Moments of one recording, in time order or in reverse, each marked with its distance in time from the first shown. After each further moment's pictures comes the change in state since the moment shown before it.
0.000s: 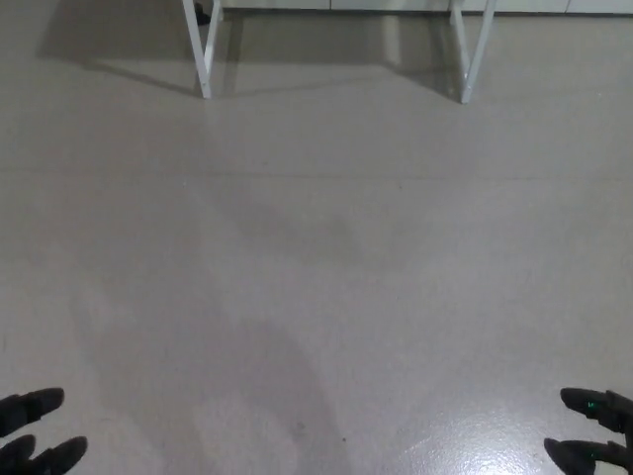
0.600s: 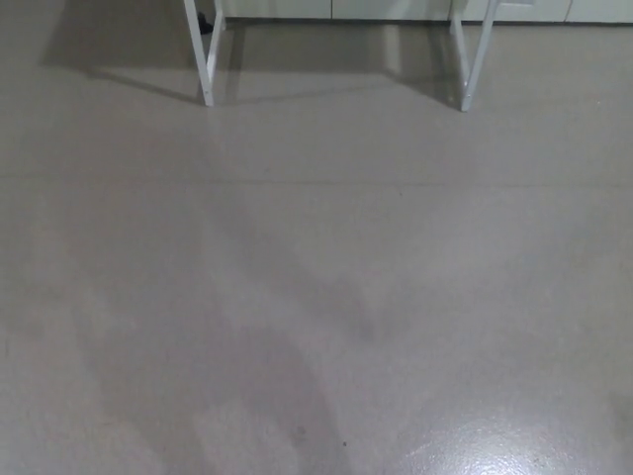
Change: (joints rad) left_arm 0.243 0.003 -0.046 0.008 -0.026 -0.077 -0.076; right_arm 0.216 0.005 0.033 0.103 -0.009 -0.164 0.016
